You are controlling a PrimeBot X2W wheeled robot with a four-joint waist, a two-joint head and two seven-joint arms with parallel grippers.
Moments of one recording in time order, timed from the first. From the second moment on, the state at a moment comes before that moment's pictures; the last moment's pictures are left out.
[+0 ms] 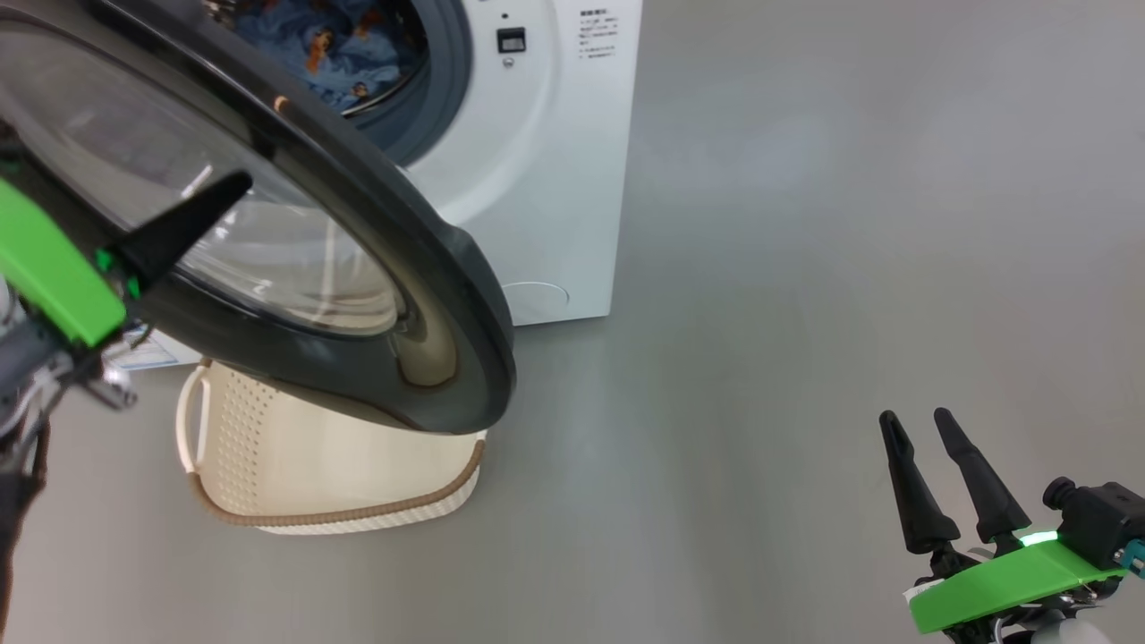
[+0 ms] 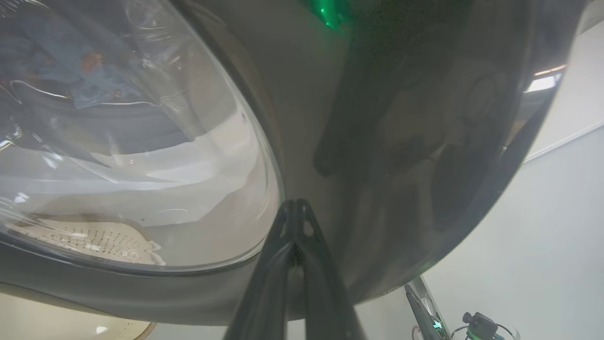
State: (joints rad) left arm -0.71 0.47 -0.22 0.19 -1.38 -0.12 0.64; right arm -0.07 -0.23 0.11 0.16 0.60 0.13 -0.26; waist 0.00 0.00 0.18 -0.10
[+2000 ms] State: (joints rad) left arm -0.01 0.22 0.03 0.19 -0.47 -0.13 -0.26; right arm -0.02 -0.29 0.05 0.18 0.60 0.13 -0.26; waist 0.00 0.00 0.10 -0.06
